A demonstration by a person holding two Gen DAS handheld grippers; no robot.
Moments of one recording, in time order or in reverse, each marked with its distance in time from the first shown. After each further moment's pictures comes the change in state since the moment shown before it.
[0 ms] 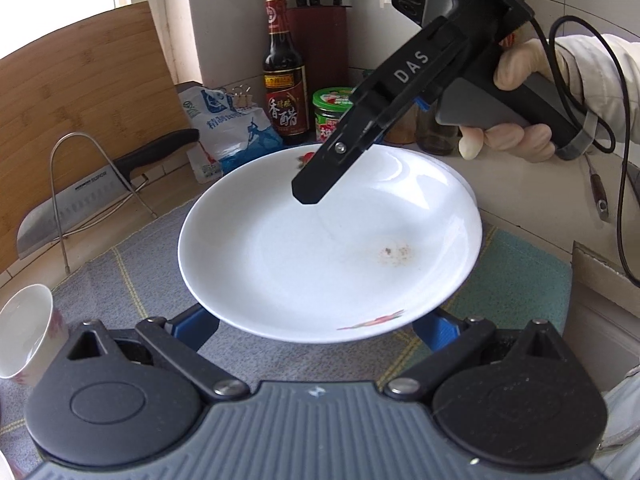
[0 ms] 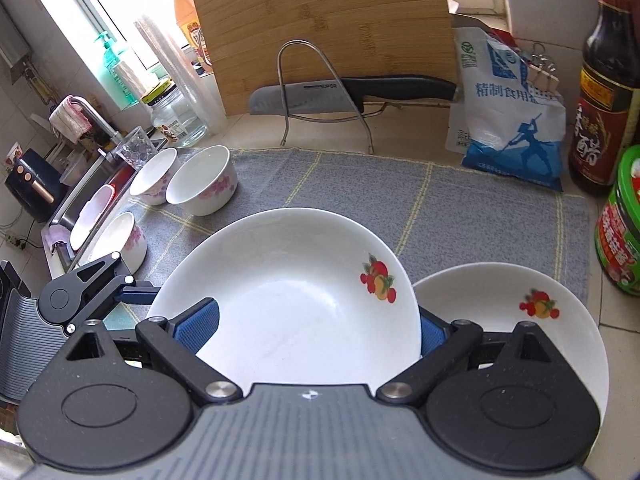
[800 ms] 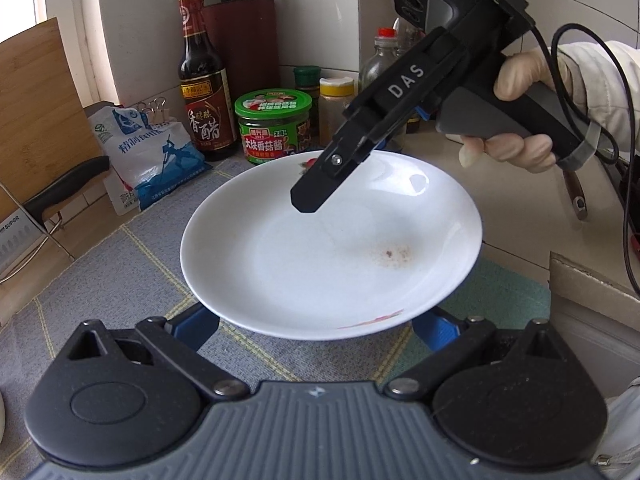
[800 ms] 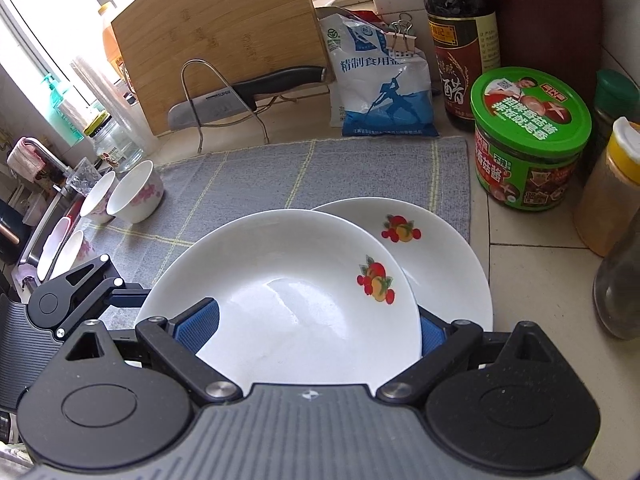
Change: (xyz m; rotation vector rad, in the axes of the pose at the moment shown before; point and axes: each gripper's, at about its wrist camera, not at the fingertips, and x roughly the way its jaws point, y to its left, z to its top) left arm 0.049 -0.026 0.032 0.079 0.007 -0.112; right arm -0.036 -0.069 -0.043 0.137 -0.040 -0.097
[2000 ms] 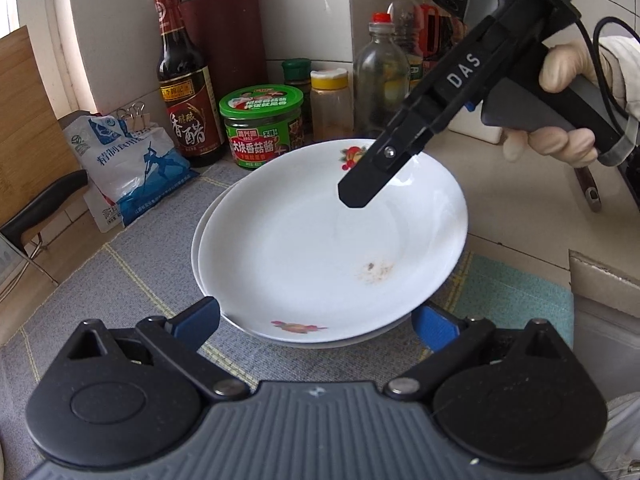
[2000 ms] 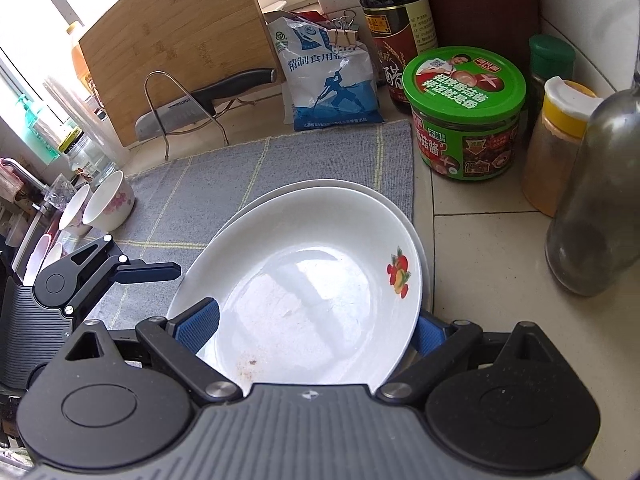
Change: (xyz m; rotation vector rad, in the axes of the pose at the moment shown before) left arm 0.032 0.003 0.011 0.050 0.009 -0.014; right arm -0.021 -0.022 -0.017 0.075 -0.019 -0.071
